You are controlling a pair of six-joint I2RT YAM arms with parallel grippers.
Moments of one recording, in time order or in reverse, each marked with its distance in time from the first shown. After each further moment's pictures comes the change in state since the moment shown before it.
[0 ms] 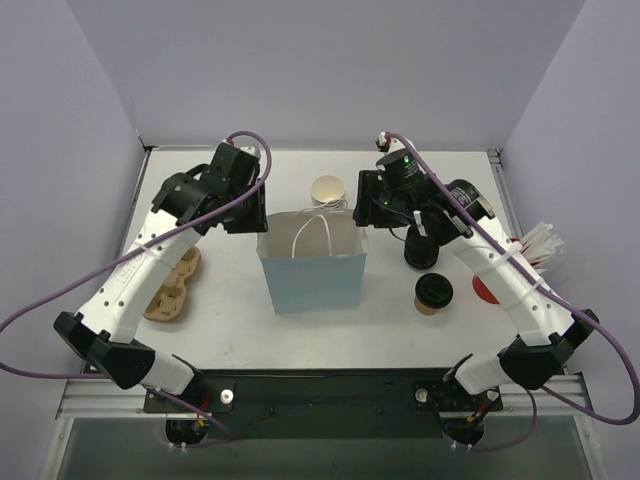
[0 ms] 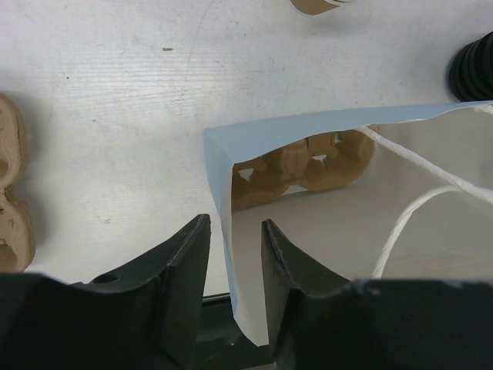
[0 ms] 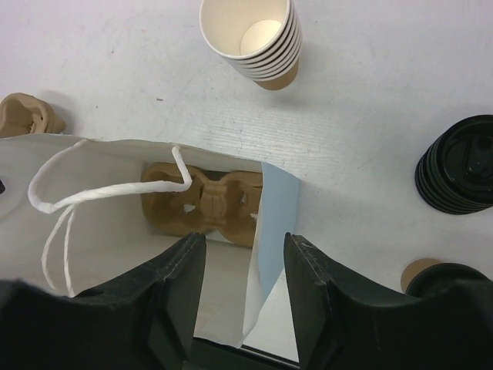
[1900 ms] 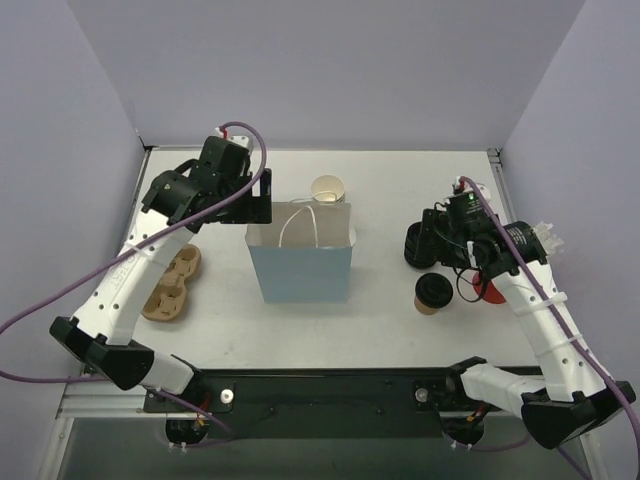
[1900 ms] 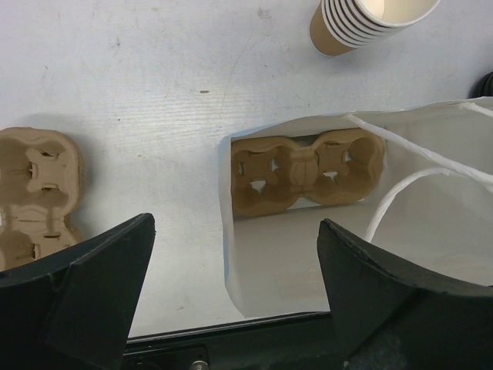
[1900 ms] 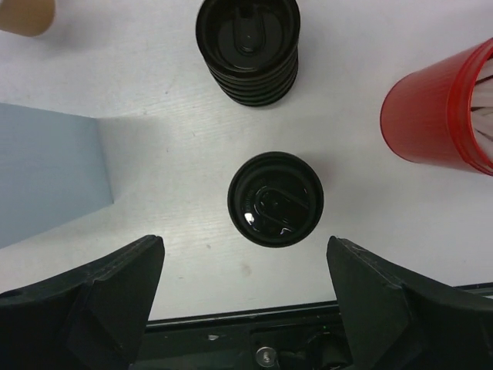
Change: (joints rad) left arm 0.037 -0.005 0.028 0.025 -0.062 0.109; right arm -0.325 -0.342 -0.401 -0.136 0.061 -0.072
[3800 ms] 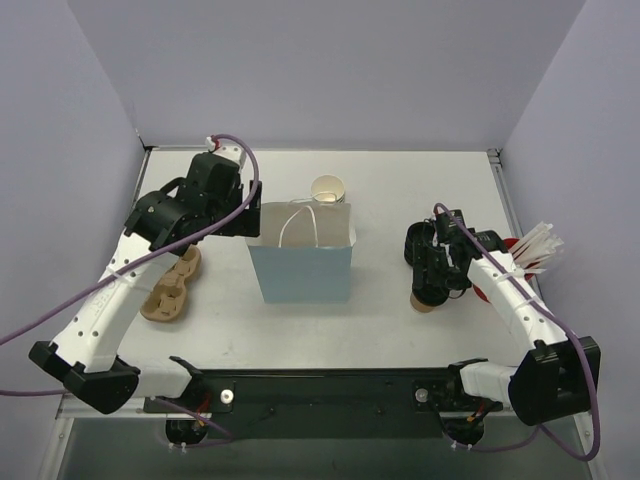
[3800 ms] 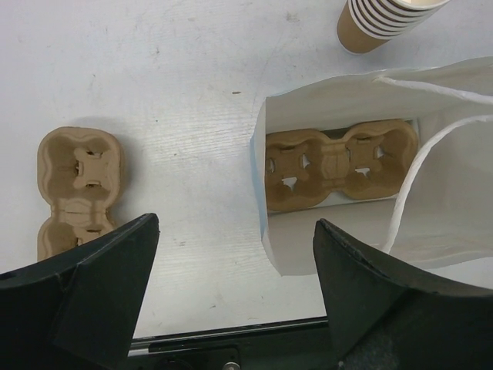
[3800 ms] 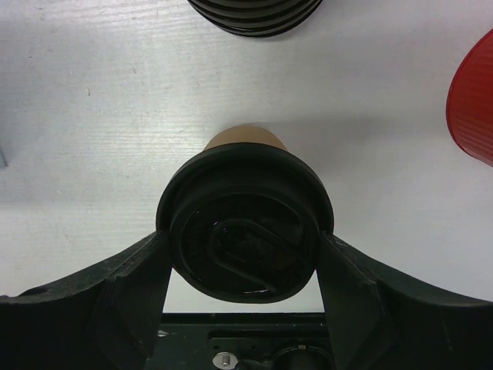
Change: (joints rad) left arm -0.044 -0.146 -0.100 0.019 -0.113 0.068; right arm -0.154 0.121 -0.381 0.237 -0.179 -0.212
